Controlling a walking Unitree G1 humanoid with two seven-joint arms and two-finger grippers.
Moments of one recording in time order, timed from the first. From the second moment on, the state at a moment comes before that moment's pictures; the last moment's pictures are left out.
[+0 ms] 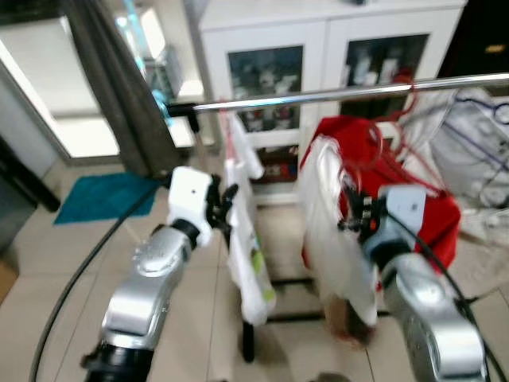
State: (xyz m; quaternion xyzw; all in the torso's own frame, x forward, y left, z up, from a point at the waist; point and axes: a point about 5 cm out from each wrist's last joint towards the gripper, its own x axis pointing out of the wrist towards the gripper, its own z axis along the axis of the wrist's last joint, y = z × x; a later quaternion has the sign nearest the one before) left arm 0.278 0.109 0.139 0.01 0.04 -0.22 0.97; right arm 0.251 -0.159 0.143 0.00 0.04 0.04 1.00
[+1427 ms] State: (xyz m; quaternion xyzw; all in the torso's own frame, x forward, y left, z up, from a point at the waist) left arm 0.265 0.105 0.164 0.06 0.04 -0.42 0.91; right arm 0.352 -0.172 0.161 -0.07 0.15 0.02 0.99
